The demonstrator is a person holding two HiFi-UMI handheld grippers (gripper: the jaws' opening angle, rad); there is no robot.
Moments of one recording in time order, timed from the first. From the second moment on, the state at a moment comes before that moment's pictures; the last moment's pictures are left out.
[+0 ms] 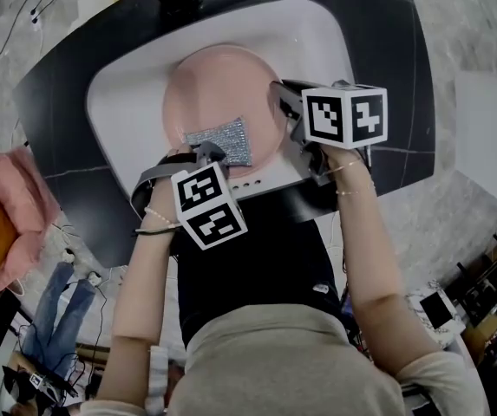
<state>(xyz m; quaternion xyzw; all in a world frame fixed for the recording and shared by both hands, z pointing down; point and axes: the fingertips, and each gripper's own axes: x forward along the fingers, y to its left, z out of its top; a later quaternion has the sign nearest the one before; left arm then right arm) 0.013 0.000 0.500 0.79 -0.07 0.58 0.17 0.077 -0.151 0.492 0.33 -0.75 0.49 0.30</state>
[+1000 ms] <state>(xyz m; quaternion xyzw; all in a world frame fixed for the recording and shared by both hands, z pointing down) 0.061 -0.068 0.495 0.82 -0.19 0.49 0.22 0.082 -0.147 0.490 0.33 -0.75 0.48 0.30</state>
